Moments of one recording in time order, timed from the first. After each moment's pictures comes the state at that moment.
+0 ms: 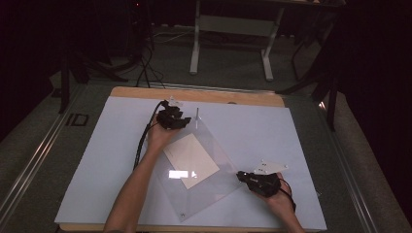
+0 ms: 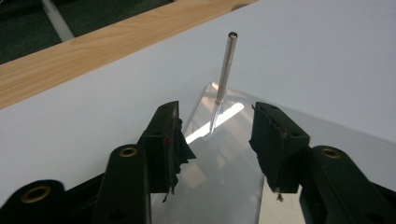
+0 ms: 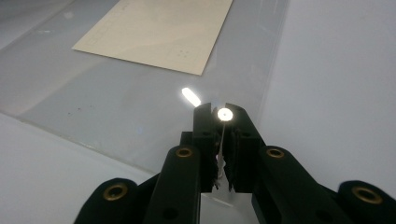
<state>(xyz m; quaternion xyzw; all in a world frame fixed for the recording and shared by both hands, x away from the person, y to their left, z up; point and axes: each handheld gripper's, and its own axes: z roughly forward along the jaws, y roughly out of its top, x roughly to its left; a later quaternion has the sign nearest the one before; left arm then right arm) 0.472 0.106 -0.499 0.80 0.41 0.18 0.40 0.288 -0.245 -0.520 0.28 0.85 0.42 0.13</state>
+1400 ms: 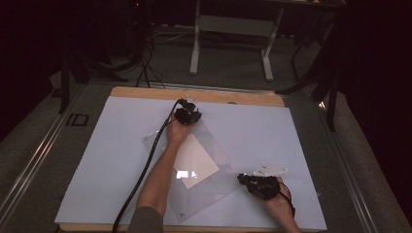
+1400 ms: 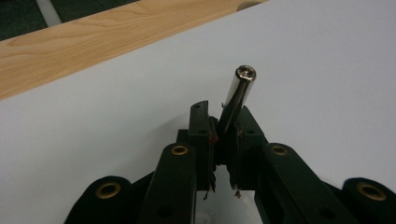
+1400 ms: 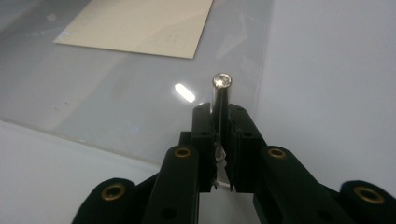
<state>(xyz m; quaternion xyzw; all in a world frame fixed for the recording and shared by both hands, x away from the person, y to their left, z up) 0.521 0.056 -0.532 0.79 0.43 0.17 0.39 0.282 -0.245 -0.529 0.33 0.84 0.41 0.13</state>
